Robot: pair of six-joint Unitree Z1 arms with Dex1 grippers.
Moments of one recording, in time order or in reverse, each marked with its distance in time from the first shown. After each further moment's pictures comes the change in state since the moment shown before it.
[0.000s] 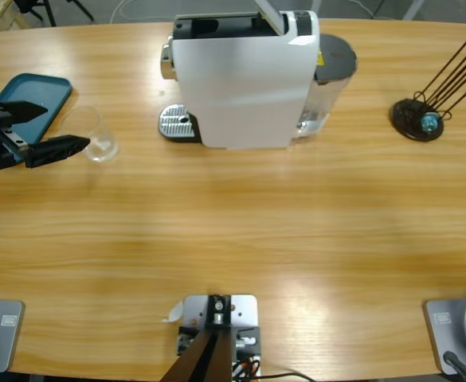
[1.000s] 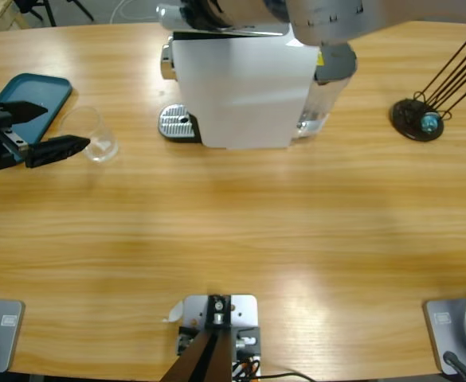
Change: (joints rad) arm 0 0.000 0.001 0.000 0.000 0.000 0.000; arm 1 0.003 0.102 0.247 -0.365 0.083 0.117
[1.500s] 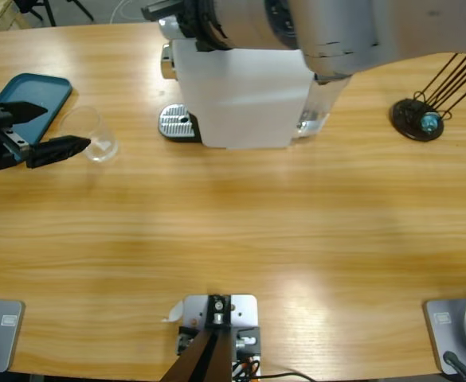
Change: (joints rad) arm 0 -0.002 0.003 0.001 0.000 0.011 -0.008; arm 1 0.022 -0.057 0.065 -0.016 0.031 -0.024
